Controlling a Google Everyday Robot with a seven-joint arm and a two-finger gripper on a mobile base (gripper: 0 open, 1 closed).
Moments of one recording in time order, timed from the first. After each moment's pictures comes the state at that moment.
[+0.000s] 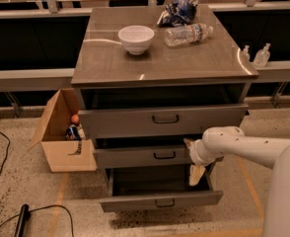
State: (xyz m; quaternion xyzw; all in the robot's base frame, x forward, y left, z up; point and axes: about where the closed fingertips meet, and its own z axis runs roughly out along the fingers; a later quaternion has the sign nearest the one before) arm 0.610 -0.193 0.450 -0.71 0.68 -0.01 0.19
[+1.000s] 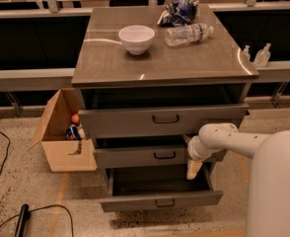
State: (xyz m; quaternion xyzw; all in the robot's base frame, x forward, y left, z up) arm 0.646 -0.195 0.428 -0.70 0.69 -0.02 0.19
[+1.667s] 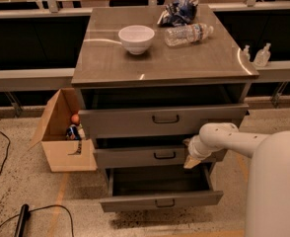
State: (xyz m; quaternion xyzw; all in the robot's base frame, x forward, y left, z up) arm 0.653 -0.196 0.422 -0.69 0.69 -0.02 0.20
